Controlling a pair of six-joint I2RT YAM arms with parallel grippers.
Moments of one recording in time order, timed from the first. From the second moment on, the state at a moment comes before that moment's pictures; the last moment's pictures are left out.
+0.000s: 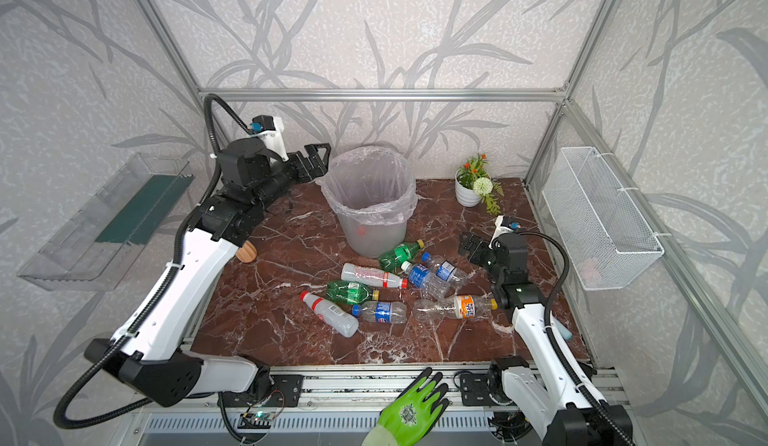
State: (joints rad) left arm -0.37 1.34 1.61 -0.43 -0.05 -0.44; right arm 0.06 0.94 0.61 -0.12 -0.14 0.53
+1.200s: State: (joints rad) left arm -0.84 1.25 1.05 -0.55 0.01 0.07; right arm 0.13 1.00 0.62 -0.23 -0.11 0.49
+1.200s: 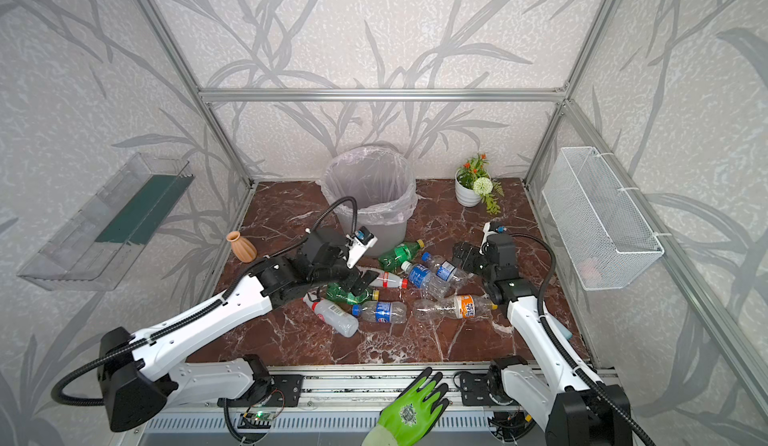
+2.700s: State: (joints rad) left arm -1.05 1.82 1.20 -0.66 0.03 0.36; right arm 0.07 0.97 0.58 -0.23 -0.09 0.47
